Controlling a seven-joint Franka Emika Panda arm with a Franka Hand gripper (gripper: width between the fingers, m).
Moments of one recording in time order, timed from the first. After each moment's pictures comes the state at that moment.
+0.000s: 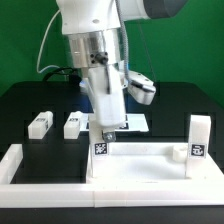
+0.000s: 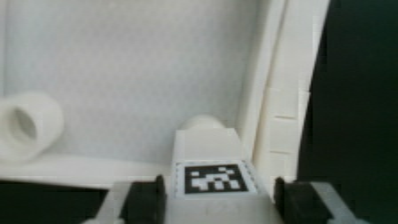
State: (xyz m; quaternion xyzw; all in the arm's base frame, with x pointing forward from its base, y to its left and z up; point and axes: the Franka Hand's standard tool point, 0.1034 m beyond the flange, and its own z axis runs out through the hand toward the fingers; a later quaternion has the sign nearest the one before) arm 0.628 -0.041 0.098 -0.70 0.71 0.02 0.07
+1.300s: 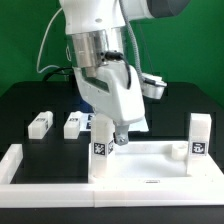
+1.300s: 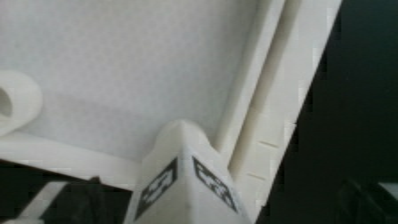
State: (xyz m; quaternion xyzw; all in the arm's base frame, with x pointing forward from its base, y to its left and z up) arm 0.630 -0.035 0.099 -0.83 0.55 0.00 0.08
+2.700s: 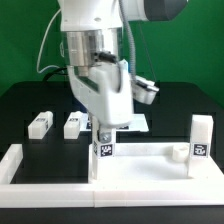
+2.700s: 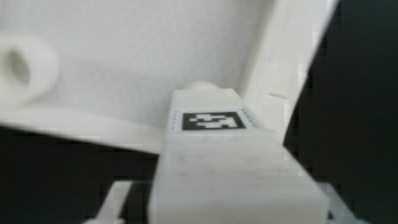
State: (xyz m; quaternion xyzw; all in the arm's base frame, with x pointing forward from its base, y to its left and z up) arm 0.635 -0.053 0.099 -0.74 0.67 0.00 0.05
